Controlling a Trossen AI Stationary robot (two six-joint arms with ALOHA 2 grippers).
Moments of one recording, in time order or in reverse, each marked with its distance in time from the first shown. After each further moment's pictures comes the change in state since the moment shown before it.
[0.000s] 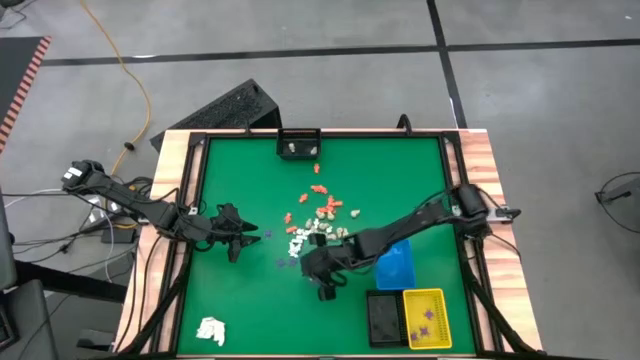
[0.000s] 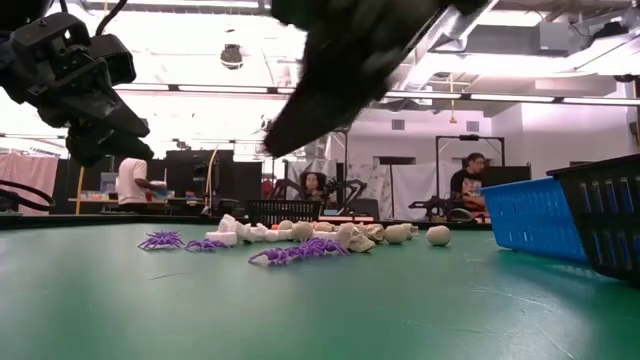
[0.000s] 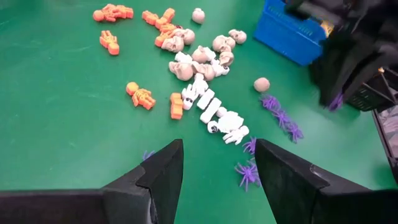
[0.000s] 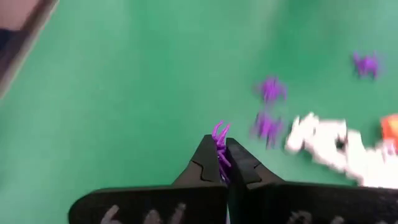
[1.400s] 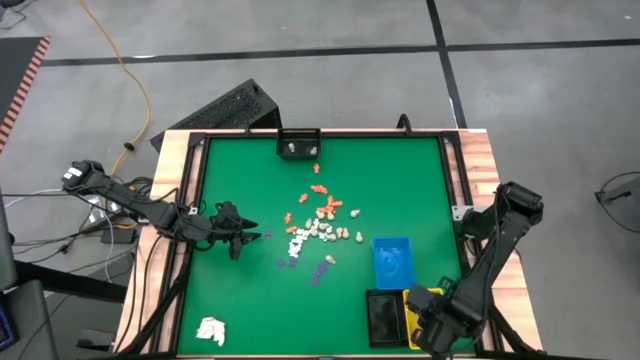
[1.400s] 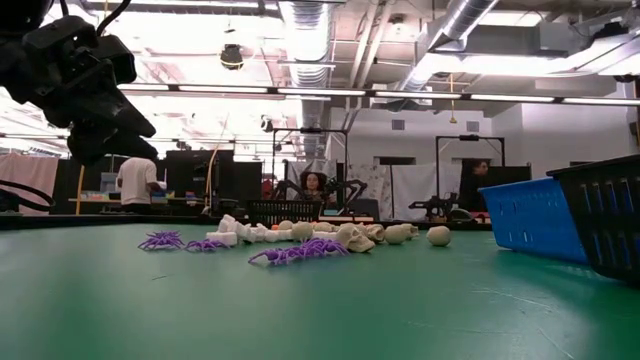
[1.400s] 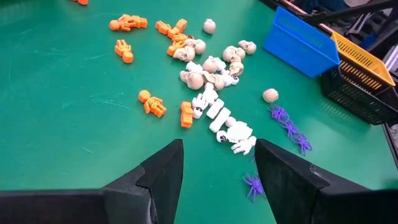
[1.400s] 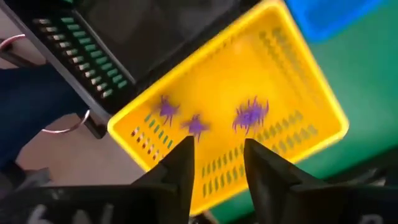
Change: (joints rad) left arm 0.000 0.000 0.000 0.006 -0.053 -0.011; right arm 0.635 -0.267 0.000 -0.965 -0.040 1.385
